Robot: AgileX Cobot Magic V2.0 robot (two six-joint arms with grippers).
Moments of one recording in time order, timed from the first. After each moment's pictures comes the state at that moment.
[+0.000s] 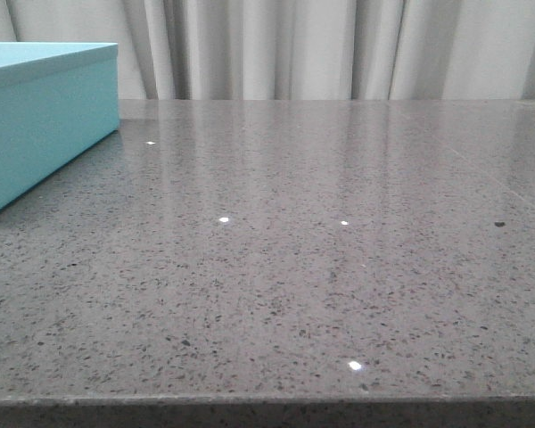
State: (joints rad) left arm 0.01 0.30 -0.41 -0.23 0.52 0.20; right arm 0.21 0.21 -0.42 -0.06 0.50 0.18
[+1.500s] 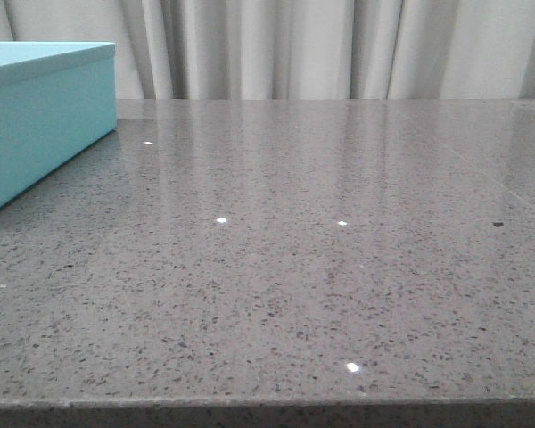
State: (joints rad) left arm 0.01 0.04 -0.10 -0.07 0.16 -0.01; right arm 0.21 0.20 -0.41 -0.06 0.48 0.18
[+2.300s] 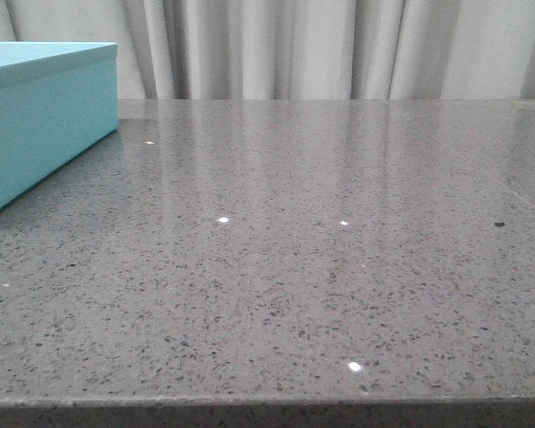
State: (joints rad) left arm -0.05 0.00 0.00 -0.07 0.12 -0.02; right arm 0.21 0.20 -0.41 -0.06 0.48 0.18
